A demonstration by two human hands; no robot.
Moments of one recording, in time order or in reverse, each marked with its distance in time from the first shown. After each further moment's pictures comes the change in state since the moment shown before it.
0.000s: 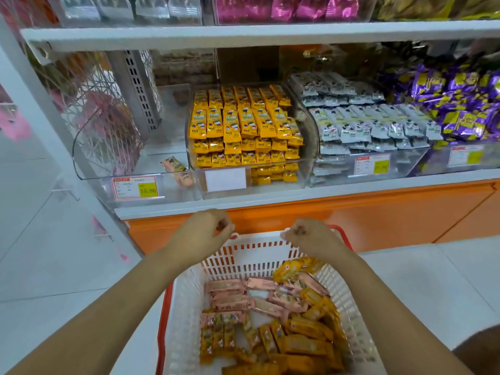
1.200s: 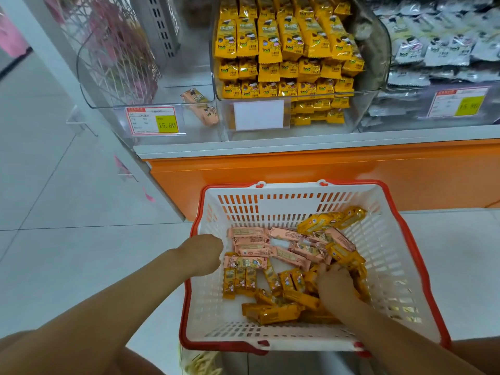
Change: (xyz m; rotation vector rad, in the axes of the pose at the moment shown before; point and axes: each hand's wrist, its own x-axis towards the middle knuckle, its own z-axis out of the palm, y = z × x) left_hand -0.072 -0.060 0.082 0.472 -0.769 -0.225; right_hand -0.038 0.141 0.179 -0.766 -0.239 0.437
